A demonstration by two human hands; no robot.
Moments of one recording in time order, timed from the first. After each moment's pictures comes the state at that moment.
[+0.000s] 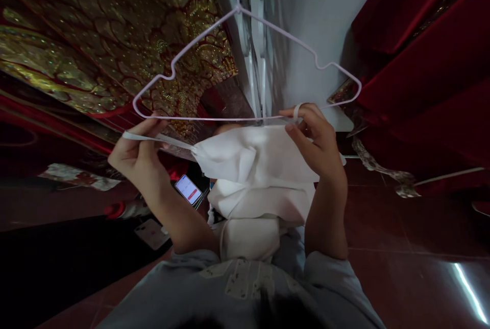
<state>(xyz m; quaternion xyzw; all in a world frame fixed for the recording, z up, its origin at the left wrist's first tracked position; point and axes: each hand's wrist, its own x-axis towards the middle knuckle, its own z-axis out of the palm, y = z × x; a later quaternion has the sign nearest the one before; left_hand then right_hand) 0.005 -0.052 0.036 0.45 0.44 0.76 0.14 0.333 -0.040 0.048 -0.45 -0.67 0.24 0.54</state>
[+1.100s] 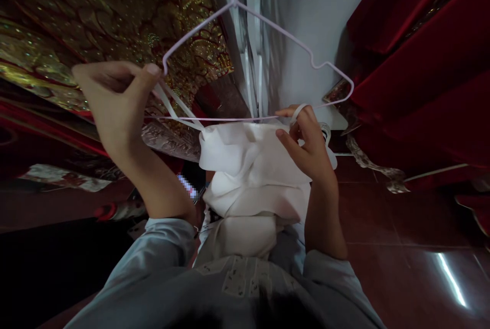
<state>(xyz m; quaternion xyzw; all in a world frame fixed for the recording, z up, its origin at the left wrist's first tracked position) -0.021 0.044 0.091 0.59 0.46 0.67 0.05 0.330 -0.043 0.034 -0.45 -0.69 0.22 0.53</state>
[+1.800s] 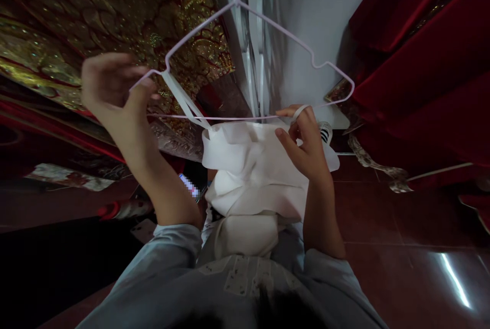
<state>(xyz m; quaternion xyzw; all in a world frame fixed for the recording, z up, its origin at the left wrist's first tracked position) -0.003 0.021 0.084 0.56 0.31 0.75 0.15 0.323 -0.040 0.022 -0.44 -0.68 0.19 0.55</state>
